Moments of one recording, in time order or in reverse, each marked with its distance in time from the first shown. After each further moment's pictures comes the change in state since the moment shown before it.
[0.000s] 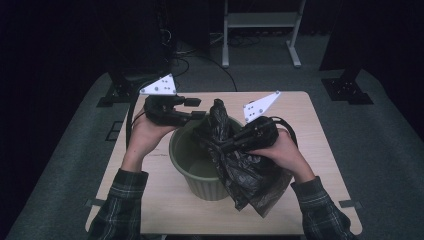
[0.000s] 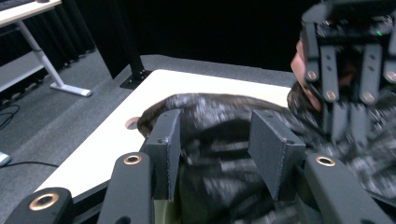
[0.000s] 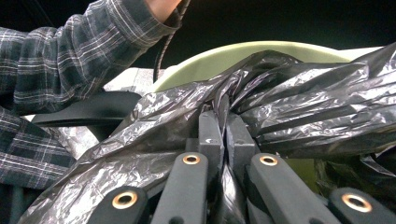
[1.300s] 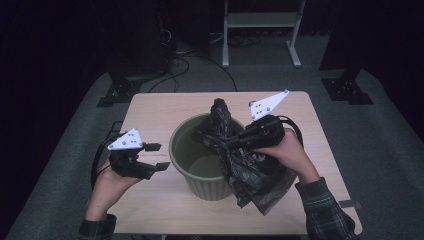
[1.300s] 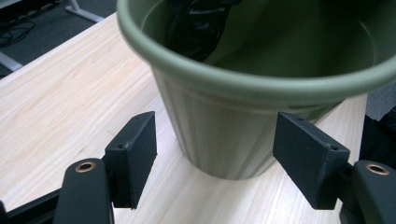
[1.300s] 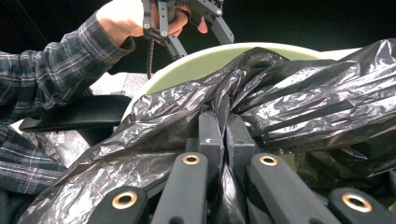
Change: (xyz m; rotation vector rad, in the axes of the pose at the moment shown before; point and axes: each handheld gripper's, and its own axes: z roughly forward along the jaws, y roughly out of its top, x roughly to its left) left arm -0.054 -0.123 -0.070 0.178 0.111 -0.165; right arm 0.001 -0.004 -0.013 -0.022 -0.052 0.009
